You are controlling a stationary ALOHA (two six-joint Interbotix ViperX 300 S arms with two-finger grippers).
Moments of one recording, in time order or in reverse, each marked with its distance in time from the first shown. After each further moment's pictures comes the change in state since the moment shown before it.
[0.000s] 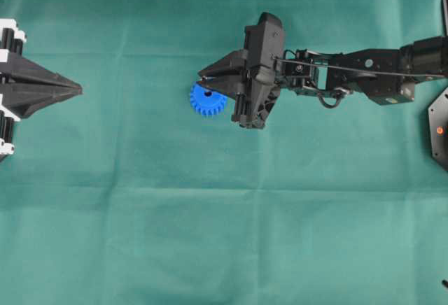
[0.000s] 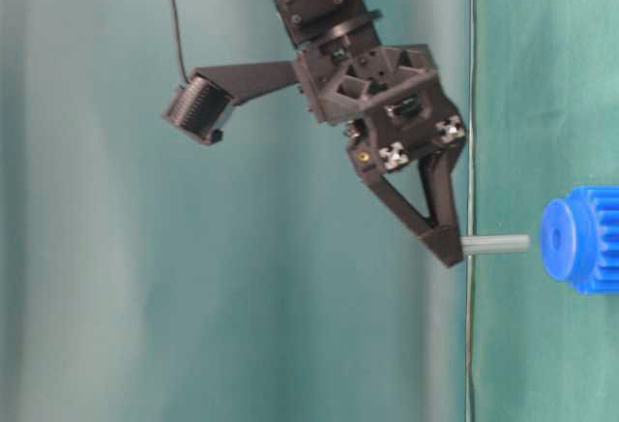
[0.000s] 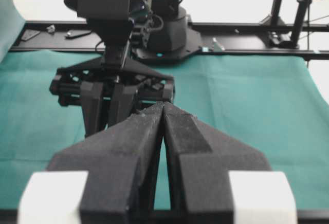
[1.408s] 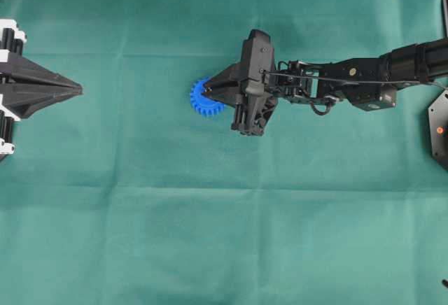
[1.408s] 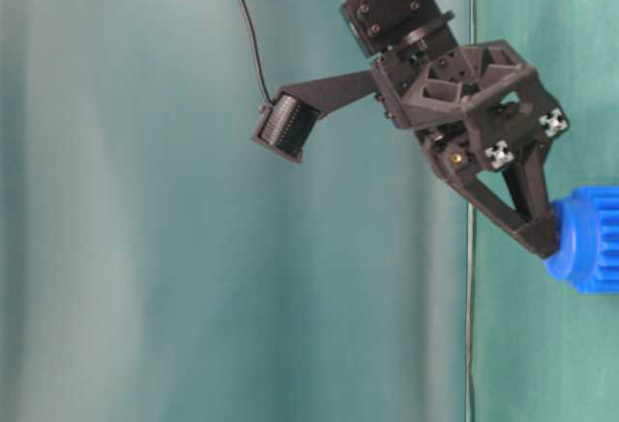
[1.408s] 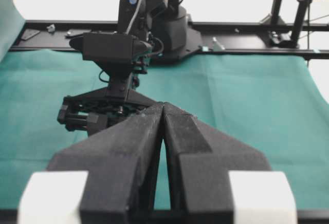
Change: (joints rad) left arm 0.000 0.000 0.000 0.000 0.000 0.000; right arm 0.003 0.126 0.002 0.003 -0.021 -0.012
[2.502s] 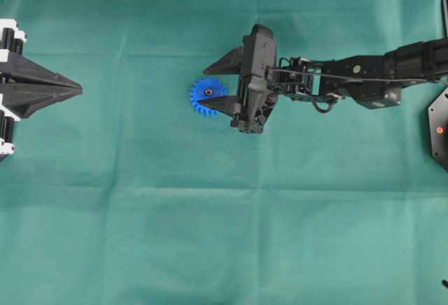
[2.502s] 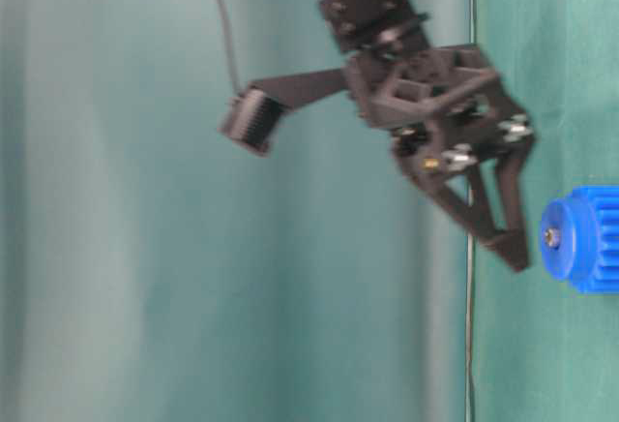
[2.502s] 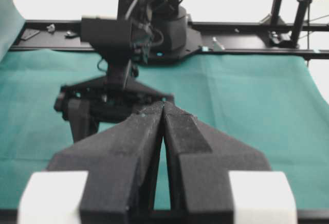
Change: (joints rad) left arm 0.000 -0.002 0.002 0.000 0.002 -0.002; right arm -0.002 -0.064 -0.002 0.005 0.003 0.000
